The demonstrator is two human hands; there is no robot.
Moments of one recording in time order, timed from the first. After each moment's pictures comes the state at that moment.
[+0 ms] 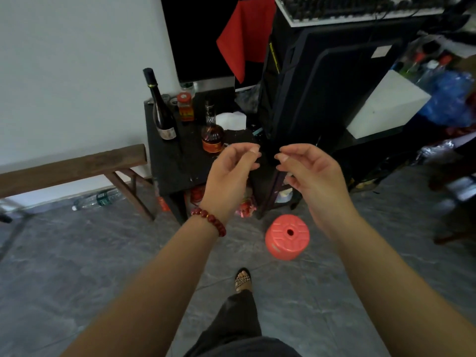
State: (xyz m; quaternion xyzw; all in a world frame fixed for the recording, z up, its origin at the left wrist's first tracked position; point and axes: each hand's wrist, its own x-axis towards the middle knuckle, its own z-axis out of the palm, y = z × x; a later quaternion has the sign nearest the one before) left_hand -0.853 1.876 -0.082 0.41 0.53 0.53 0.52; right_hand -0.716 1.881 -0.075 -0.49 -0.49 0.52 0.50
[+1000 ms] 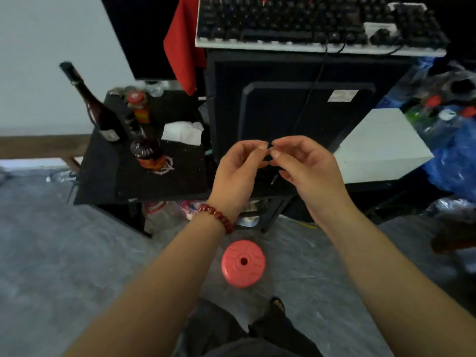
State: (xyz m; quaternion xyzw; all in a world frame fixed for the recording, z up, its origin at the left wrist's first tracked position) left_hand -0.608 2.092 -0.093 0.33 0.56 0.59 0.48; right_hand -0.492 2.127 -0.075 -0.41 -0.57 0.59 0.41
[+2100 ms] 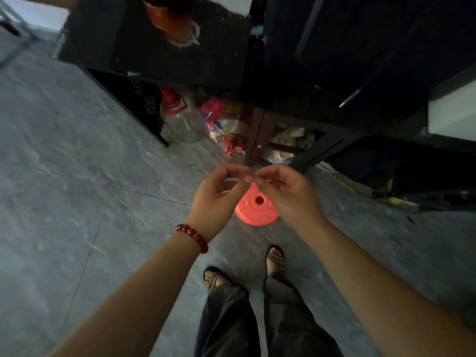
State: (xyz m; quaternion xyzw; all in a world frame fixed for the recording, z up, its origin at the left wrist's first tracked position) left_hand -0.604 1.989 -0.351 0.24 0.69 0.53 0.42; right_hand -0.493 2.081 -0.365 -0.42 -0.62 0.65 0.16
